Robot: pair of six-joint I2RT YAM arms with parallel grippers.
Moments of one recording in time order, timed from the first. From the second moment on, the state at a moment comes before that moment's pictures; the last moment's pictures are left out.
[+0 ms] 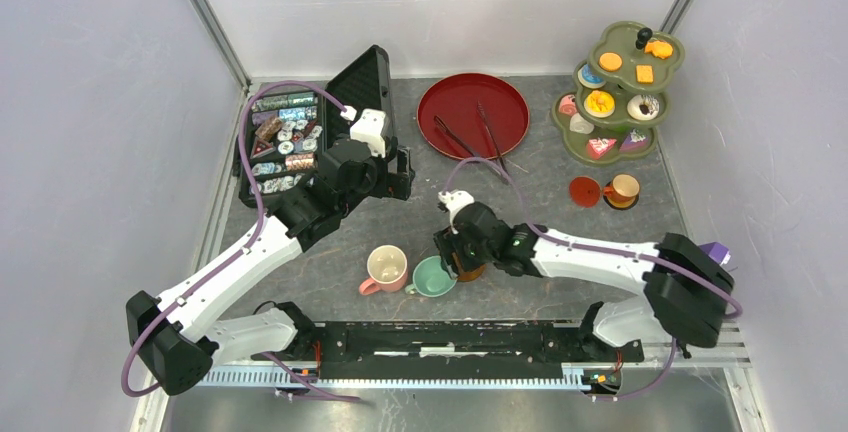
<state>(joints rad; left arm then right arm) -0.72 1.09 1.02 -0.37 -0.28 -0.29 0.99 1.34 0.70 -0.20 0.08 0.40</state>
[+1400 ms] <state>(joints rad) -0.72 1.09 1.02 -0.37 -0.28 -0.29 0.47 1.04 0.54 -0.29 0.08 0.40</state>
